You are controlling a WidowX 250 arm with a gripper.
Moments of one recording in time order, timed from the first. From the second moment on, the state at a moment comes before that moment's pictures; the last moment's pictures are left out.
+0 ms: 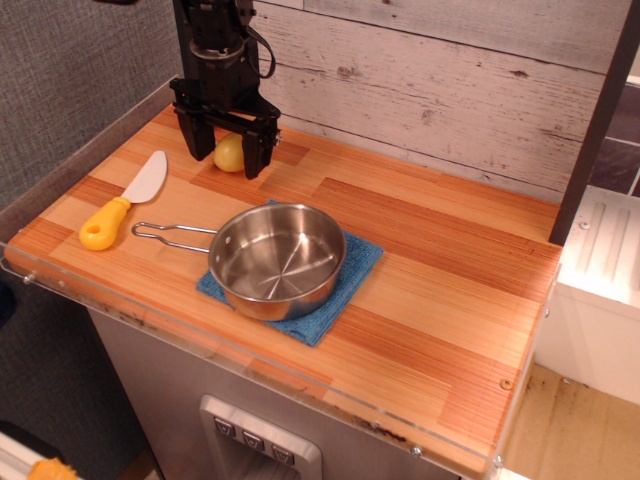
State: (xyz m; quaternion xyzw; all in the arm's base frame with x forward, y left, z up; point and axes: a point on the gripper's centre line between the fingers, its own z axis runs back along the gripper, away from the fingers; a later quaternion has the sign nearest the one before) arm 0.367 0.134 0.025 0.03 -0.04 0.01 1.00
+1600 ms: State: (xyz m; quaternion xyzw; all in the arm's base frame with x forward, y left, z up) arm 0.331 0.075 0.095 -0.01 -0.13 -0.03 0.99
